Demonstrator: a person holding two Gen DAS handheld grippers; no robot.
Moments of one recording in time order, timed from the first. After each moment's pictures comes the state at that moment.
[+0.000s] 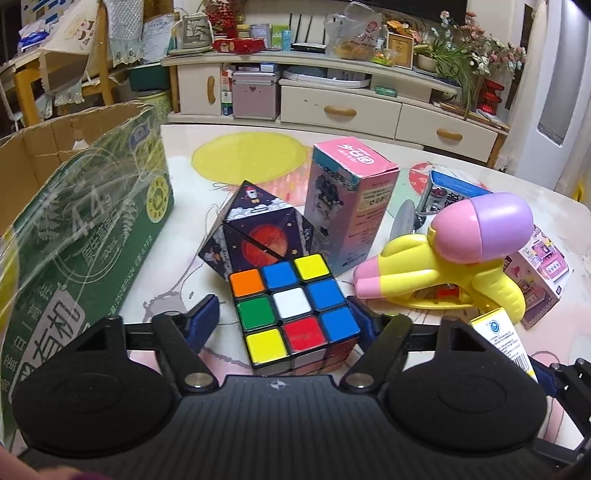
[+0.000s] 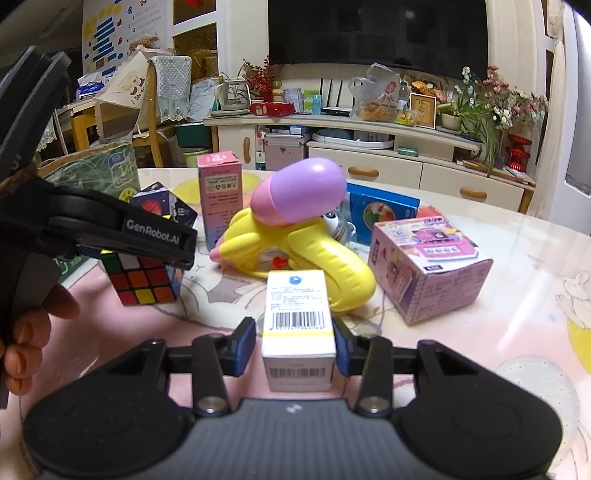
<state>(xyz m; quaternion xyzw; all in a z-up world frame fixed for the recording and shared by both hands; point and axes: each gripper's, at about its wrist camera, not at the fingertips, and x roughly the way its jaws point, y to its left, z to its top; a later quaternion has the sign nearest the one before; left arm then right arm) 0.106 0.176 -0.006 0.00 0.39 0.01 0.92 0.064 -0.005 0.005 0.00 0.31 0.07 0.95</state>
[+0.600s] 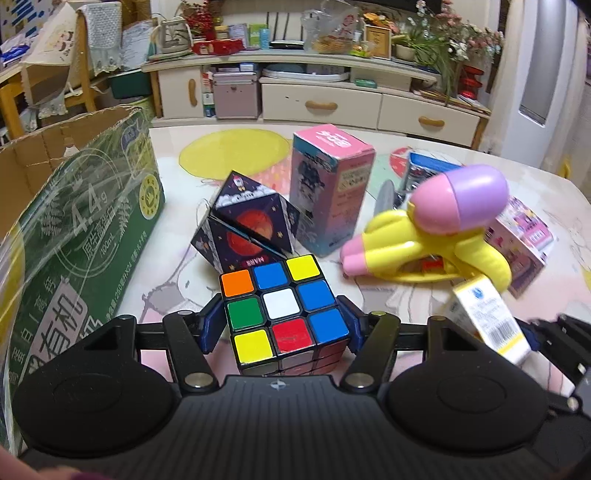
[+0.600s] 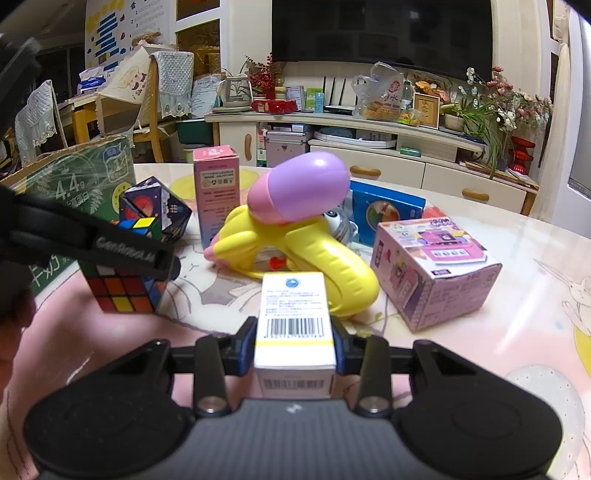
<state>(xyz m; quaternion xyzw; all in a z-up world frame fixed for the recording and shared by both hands) 0.092 0.175 -0.007 0.03 0.39 0.00 0.92 0.070 -0.005 0.000 -0.01 0.31 0.07 0.95</state>
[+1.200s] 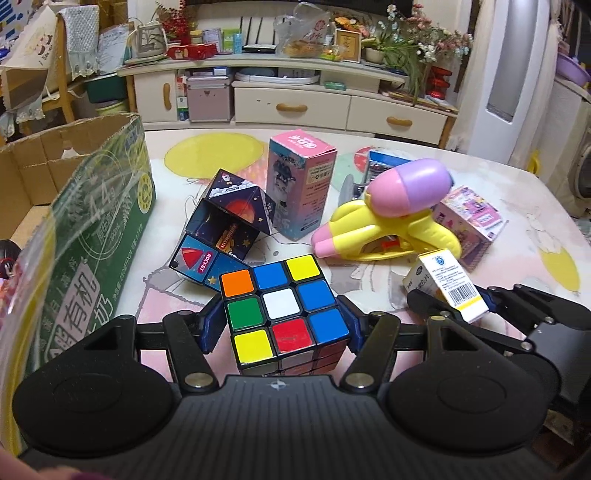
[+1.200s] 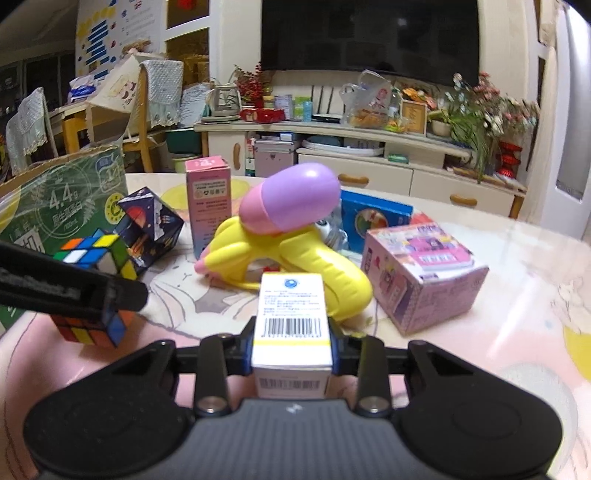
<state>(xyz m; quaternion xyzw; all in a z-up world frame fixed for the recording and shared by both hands) 0.058 0.184 0.008 0.02 0.39 -0.05 0.92 0.063 -0.006 0.002 0.00 0.29 0.05 0.95</state>
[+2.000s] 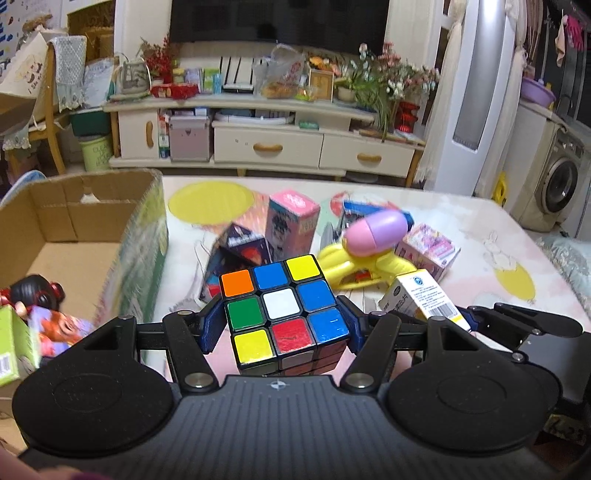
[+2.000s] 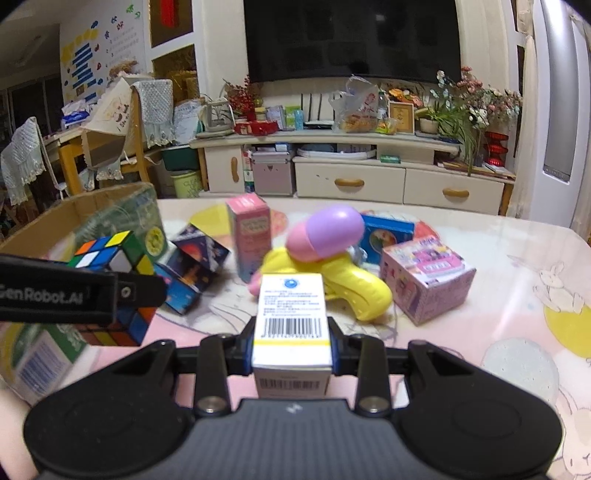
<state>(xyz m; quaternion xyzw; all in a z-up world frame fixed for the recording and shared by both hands) 0.027 0.215 0.052 0.01 0.32 -0.09 0.94 0.027 0.030 0.055 0.04 0.29 0.04 0.96</state>
